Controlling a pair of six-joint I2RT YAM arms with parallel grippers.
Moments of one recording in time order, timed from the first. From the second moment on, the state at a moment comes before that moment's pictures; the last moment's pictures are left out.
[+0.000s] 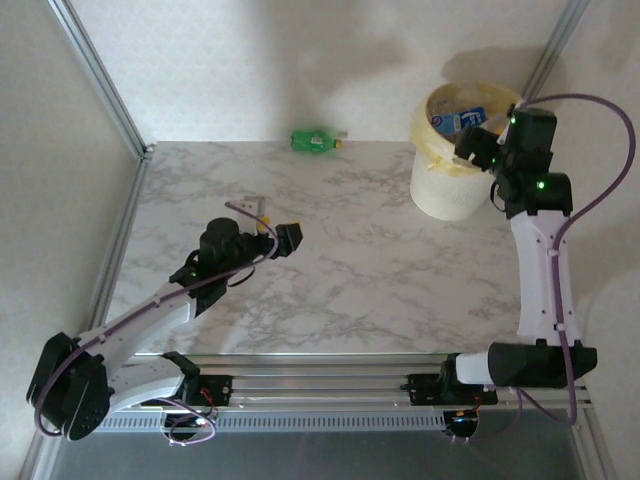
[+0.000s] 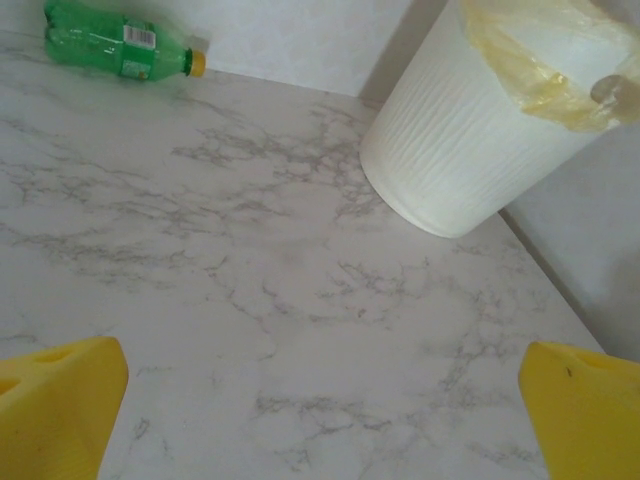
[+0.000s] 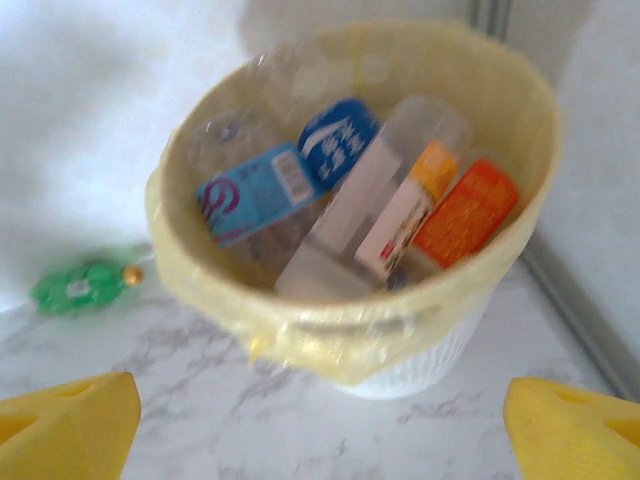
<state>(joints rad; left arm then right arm) -0.53 1.14 0.68 0.19 0.09 -0.48 0.00 1.34 1.67 -0.84 0.07 0.28</state>
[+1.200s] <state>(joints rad) -0.40 1.35 0.81 0.33 0.25 -0.52 0.27 1.45 1.13 -0.40 -0.28 0.49</state>
